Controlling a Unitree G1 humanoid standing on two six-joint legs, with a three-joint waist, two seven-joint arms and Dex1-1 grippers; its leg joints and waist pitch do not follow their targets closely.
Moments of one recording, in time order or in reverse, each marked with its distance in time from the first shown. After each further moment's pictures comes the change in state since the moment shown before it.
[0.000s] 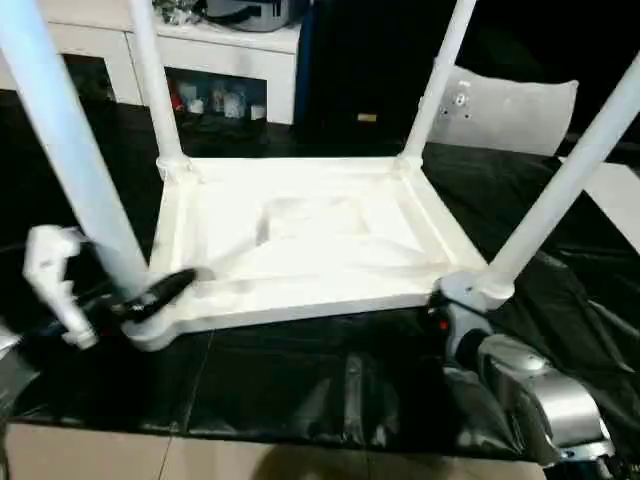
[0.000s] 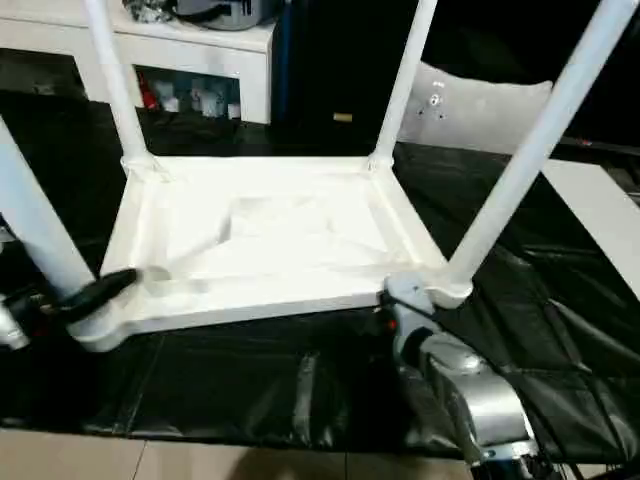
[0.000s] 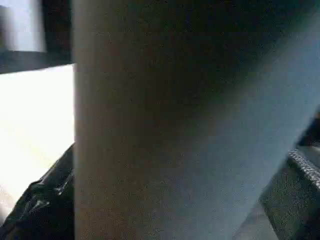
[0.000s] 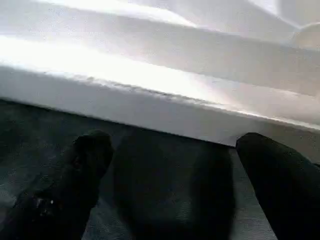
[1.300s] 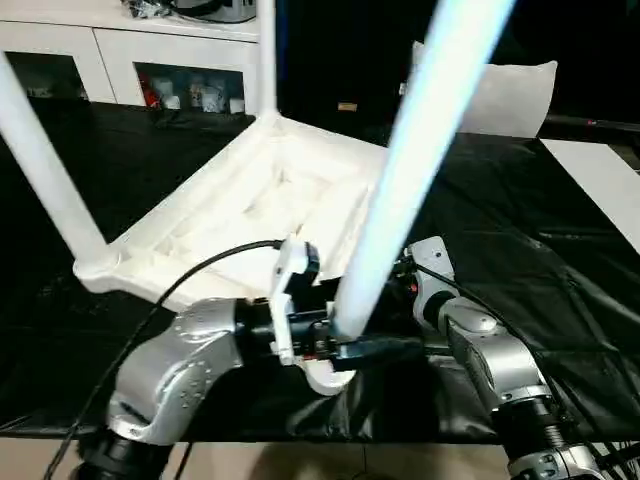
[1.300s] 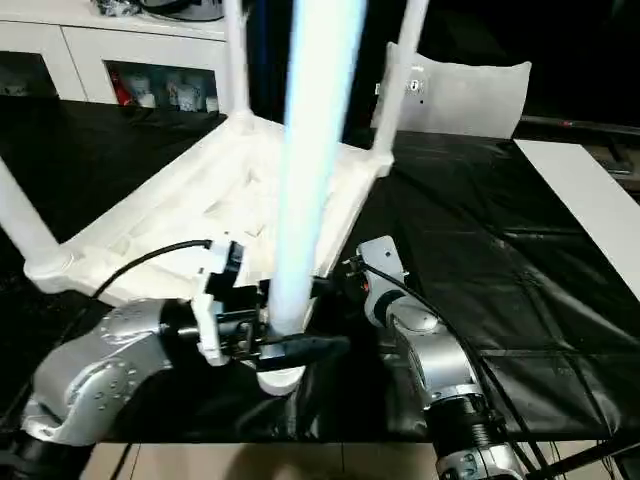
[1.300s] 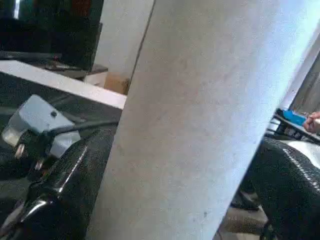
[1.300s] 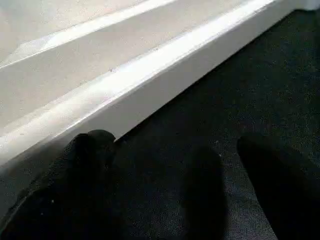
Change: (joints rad) left arm -0.217 -0.378 -0.550 -0.138 -0.022 0.123 -0.003; right arm -0.232 0.142 0.039 0.348 -0.109 -0.247 -0.016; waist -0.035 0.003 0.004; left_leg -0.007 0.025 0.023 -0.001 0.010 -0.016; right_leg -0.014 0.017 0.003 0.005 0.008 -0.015
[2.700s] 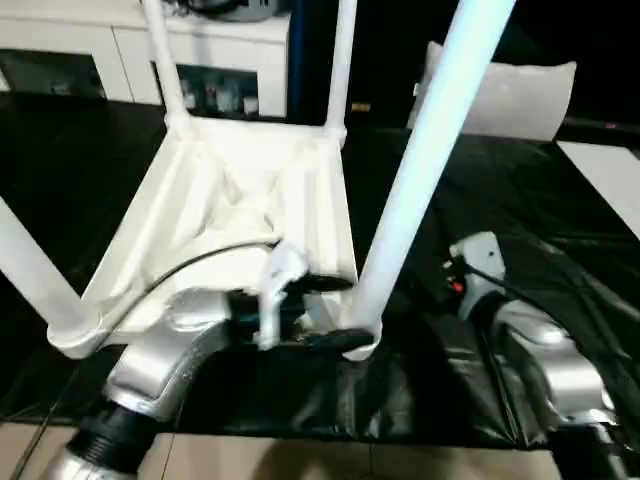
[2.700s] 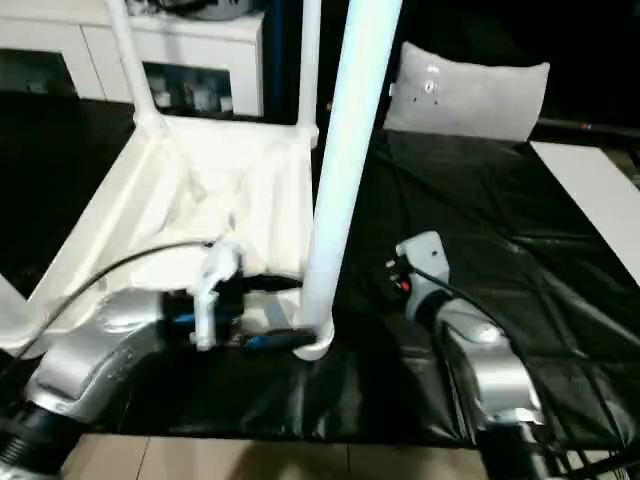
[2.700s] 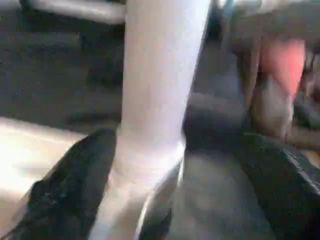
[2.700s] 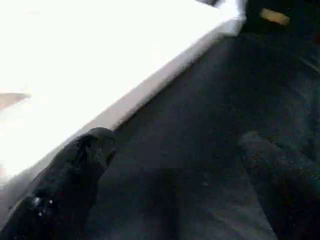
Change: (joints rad) left arm -0.063 0.199 -0.057 0.296 0.261 -0.268 -0.130; right arm 0.153 -0.208 -0.088 -0.235 0.102 -0.144 0.305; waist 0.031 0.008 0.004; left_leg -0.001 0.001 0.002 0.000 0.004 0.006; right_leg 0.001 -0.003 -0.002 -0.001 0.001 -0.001
